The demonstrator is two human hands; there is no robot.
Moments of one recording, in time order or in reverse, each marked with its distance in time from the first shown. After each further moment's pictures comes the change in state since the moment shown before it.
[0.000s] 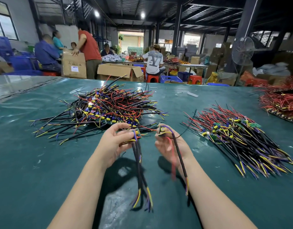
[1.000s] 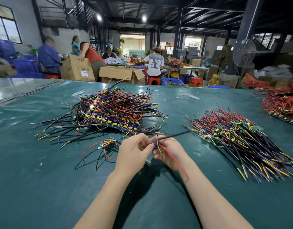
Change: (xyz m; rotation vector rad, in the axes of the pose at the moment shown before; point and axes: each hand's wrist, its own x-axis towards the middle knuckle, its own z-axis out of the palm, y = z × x) left_hand -0.006 -0.032 0.036 0.952 0.088 0.529; right_hand -0.001 -0.001 0.008 -0.456 0.116 0.139
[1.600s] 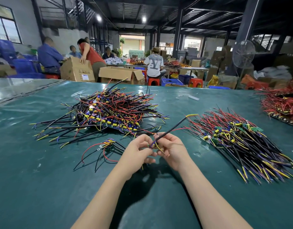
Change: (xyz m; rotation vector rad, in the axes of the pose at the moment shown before) left_hand 0.003 0.002 -0.001 -0.652 -0.319 -0.347; right_hand 0.002 0.000 -0.003 0.108 0.086 -0.169
